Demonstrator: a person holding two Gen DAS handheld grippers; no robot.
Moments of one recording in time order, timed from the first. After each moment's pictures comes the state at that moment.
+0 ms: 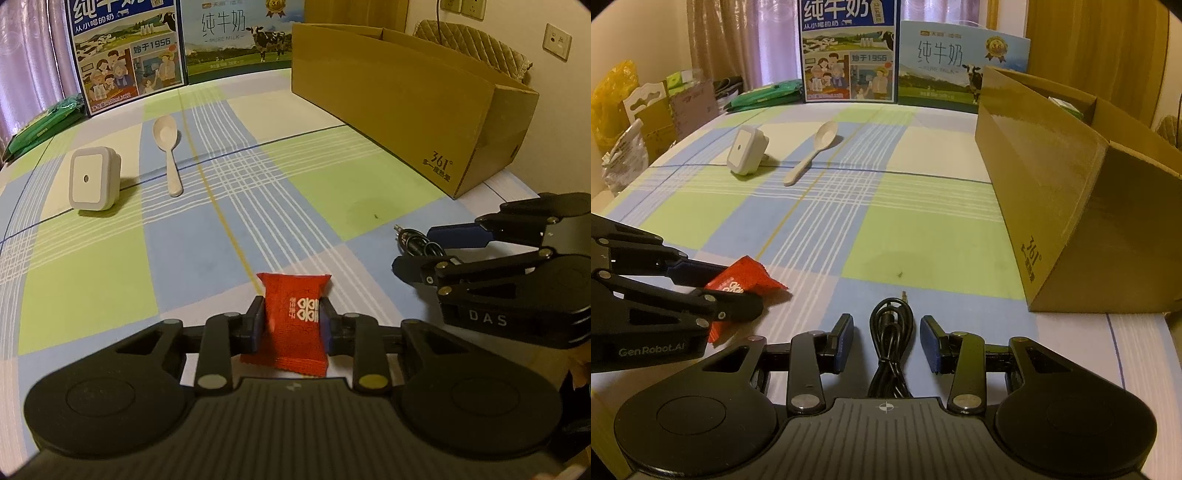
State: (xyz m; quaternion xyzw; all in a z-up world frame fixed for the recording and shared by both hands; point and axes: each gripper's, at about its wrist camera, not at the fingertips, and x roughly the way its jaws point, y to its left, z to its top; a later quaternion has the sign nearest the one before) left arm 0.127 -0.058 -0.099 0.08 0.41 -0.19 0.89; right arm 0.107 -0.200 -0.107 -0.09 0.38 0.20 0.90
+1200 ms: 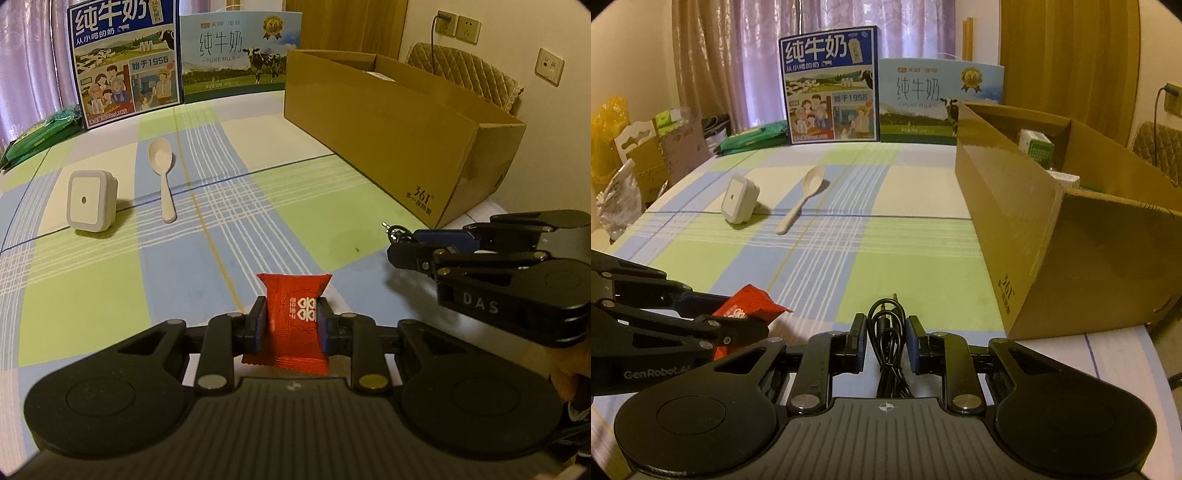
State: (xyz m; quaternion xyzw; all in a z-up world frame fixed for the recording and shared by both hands) left arm 0.125 -0.061 -0.077 0.05 0.39 -0.21 0.90; right arm 0.103 -0.204 -0.080 -0.05 0.34 0.19 0.92
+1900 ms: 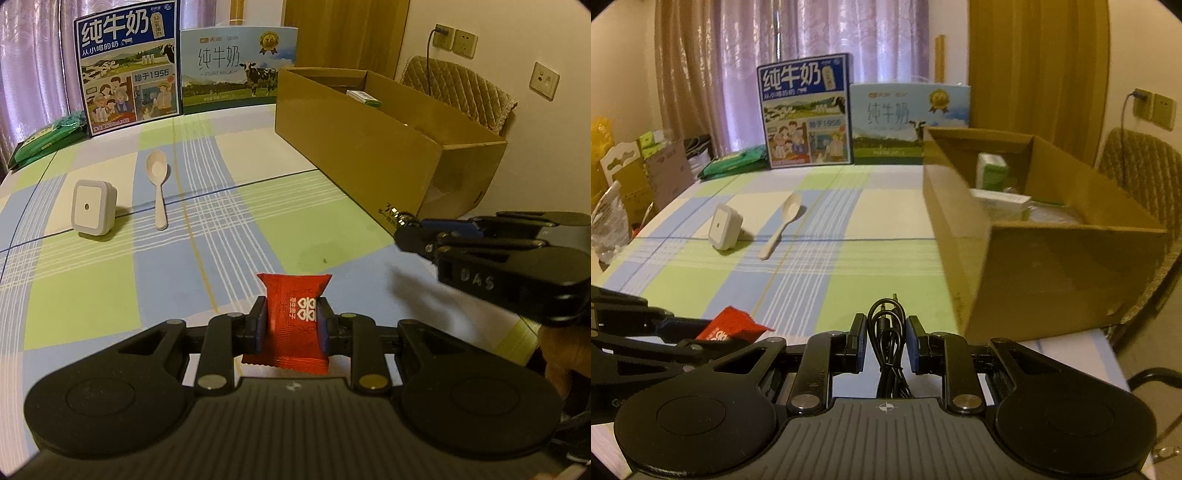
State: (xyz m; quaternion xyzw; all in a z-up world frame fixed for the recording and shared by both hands) left arm 0.100 -0.078 -0.050 0.04 0.38 -0.20 0.90; right arm 0.086 -0.229 -0.045 -0.04 0.31 0.15 0.94
